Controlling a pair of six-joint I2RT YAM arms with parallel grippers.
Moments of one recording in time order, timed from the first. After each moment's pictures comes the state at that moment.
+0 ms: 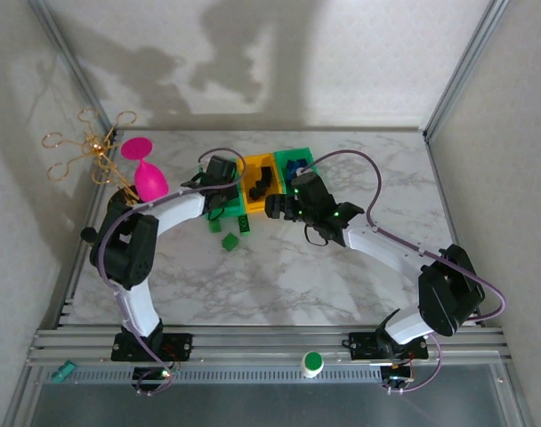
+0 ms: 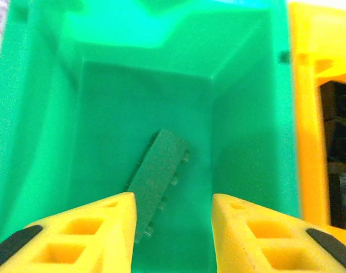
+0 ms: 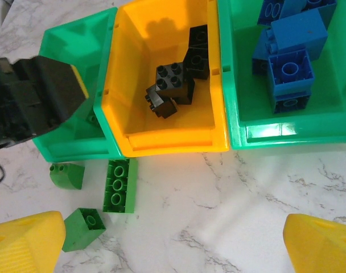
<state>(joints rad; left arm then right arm) -0.40 1.83 1.20 -0.22 -0.26 -0.65 0.74 1.48 1.06 -0.27 0.11 0.56</state>
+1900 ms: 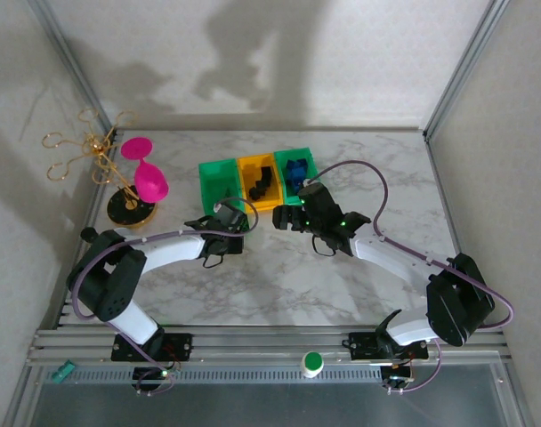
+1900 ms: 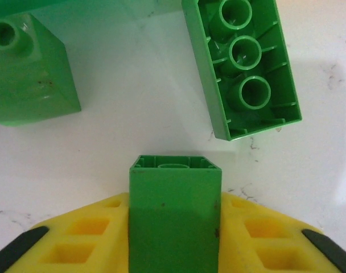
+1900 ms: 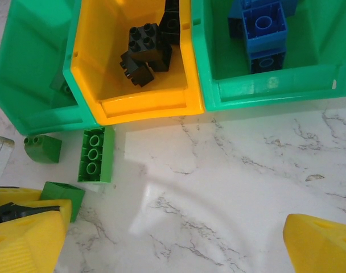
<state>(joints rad) -0.61 1.60 0.82 -0.31 -0.17 -0.57 0.73 1.40 0.94 -0.29 0.11 0.57</state>
